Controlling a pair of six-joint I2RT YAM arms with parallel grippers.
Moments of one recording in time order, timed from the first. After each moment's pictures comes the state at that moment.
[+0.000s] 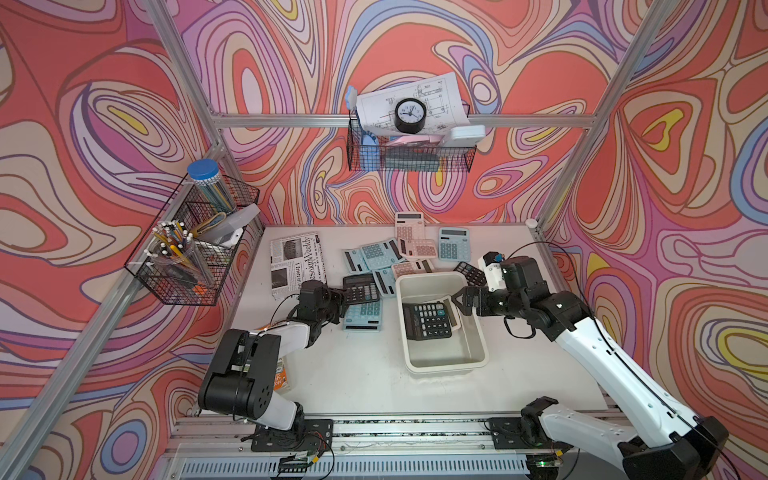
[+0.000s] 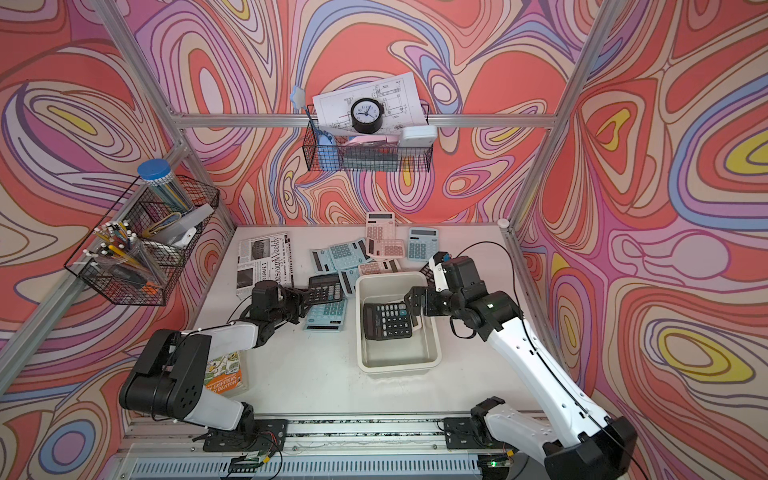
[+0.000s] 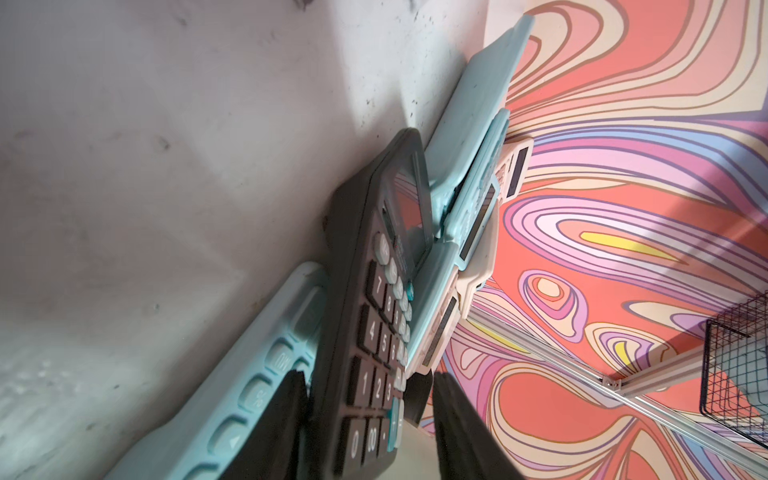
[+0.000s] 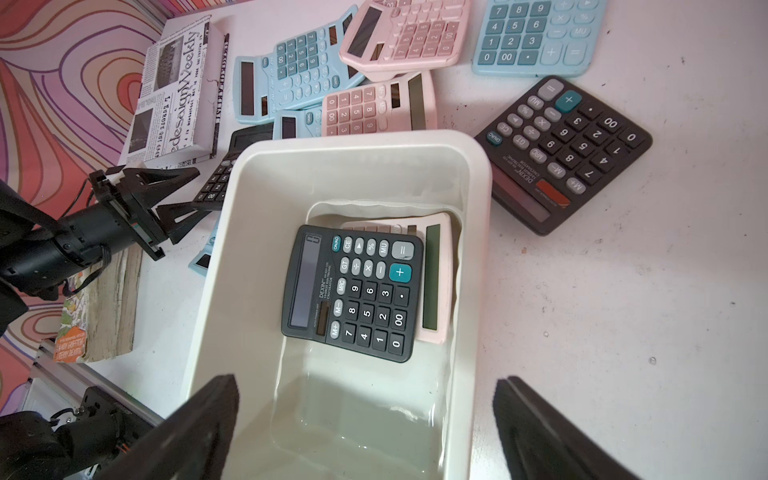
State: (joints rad) left arm -0.16 1.51 0.54 0.40 0.30 -1.53; right arm 0.40 1.09 1.08 -0.82 -0.15 0.33
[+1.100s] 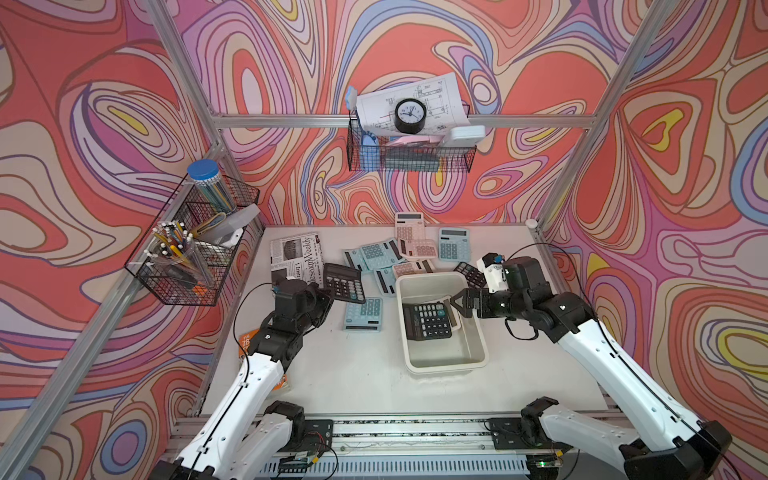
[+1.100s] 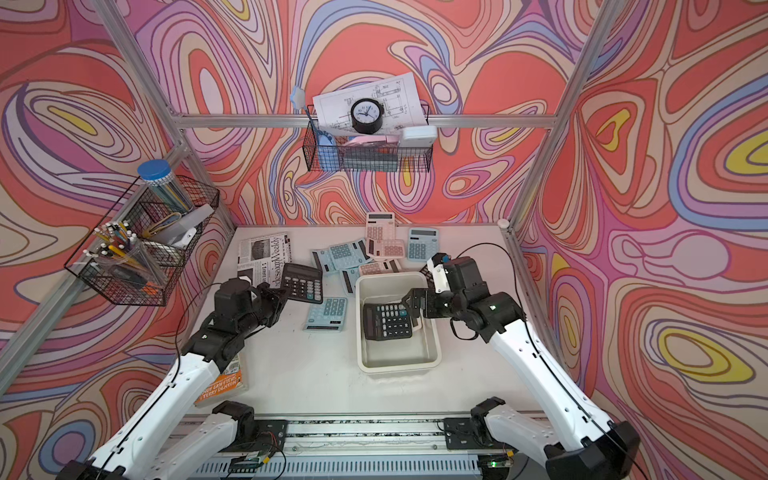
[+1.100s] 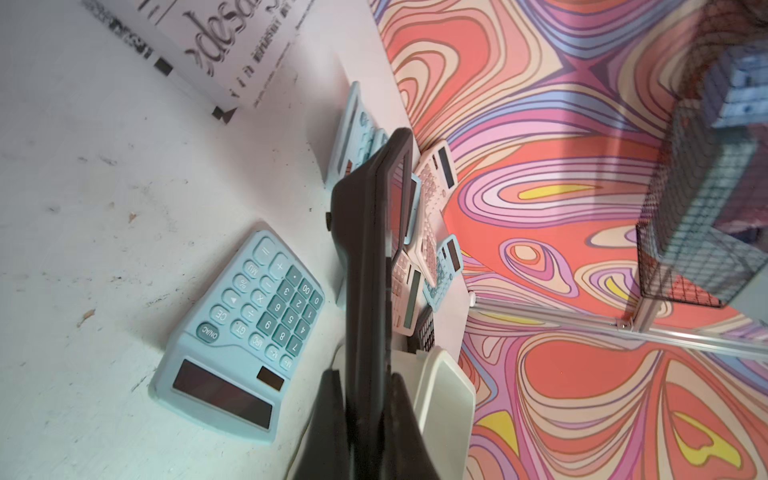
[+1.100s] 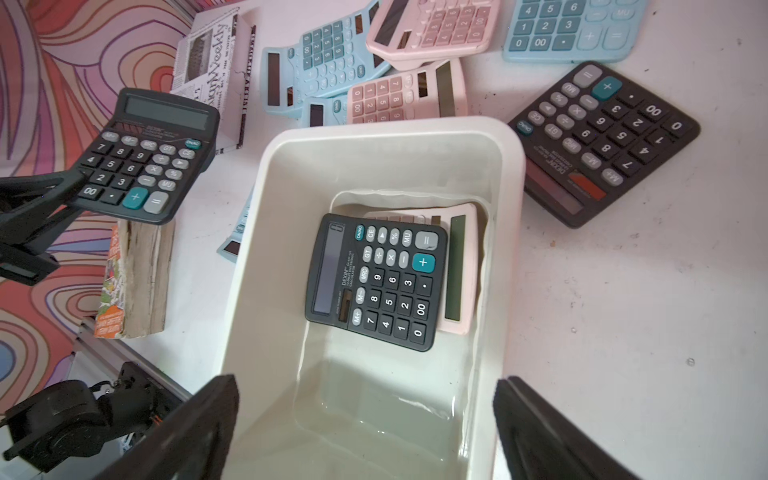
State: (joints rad) left arm -0.22 0.86 0.75 -0.36 0.11 -1.21; right arm 0.40 1.07 1.10 -0.83 -0.24 0.34
